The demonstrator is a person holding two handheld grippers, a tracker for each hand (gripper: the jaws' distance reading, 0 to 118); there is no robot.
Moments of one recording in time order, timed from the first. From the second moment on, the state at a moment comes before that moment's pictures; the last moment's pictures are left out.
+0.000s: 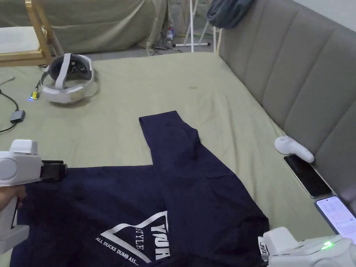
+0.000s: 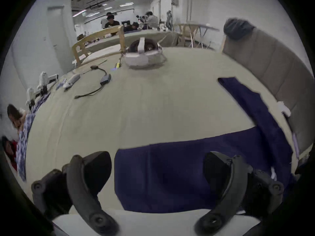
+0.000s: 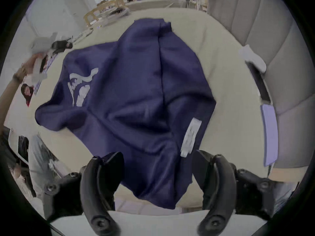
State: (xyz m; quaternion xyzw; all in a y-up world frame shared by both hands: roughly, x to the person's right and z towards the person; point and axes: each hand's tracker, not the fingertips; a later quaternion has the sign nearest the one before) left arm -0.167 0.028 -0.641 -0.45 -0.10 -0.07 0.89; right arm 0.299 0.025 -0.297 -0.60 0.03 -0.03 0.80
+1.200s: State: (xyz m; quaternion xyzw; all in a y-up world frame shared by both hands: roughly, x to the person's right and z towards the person) left arm -0.180 0.580 -0.653 -0.08 -0.04 -0.08 0.99; right arm 0.351 0.541 -0.626 -0.15 -0.12 0.01 0.98
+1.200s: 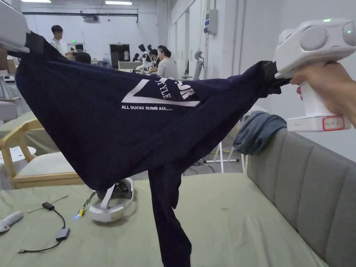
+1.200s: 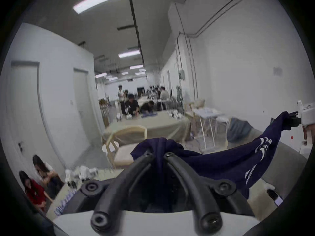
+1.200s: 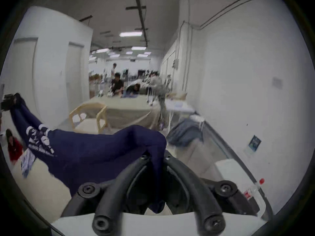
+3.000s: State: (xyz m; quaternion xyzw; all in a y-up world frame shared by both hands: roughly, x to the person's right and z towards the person) left arm -0.236 0.056 -0.412 -0.44 -0.04 0.05 0.89; right arm 0.343 0.098 -0.354 -0.49 -0.04 -0.01 0.87
